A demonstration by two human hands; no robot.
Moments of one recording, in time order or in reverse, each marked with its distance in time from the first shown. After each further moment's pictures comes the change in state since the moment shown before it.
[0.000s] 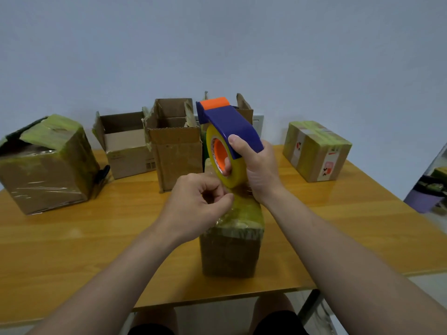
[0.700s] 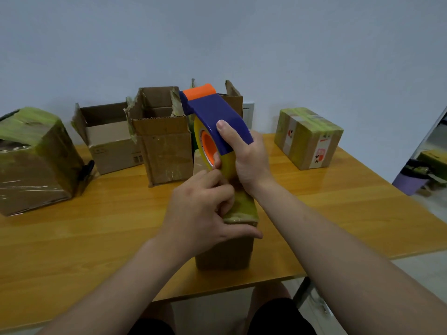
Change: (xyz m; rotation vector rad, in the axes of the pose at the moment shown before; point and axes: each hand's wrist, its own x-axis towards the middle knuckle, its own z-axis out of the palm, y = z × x) left_hand -0.009 -0.011 0.025 0.430 0.034 0.414; right_hand 0.004 0.014 0.003 -0.042 0.027 -0.028
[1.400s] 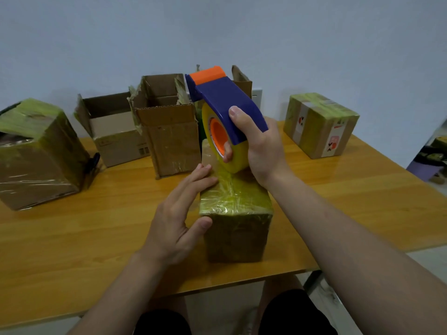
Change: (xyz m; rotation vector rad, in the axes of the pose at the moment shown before) left_hand -0.060 -0.050 0.011 -0.324 0.022 -0.142; right_hand 0.000 0.003 0.000 0.022 -0.026 -0.052
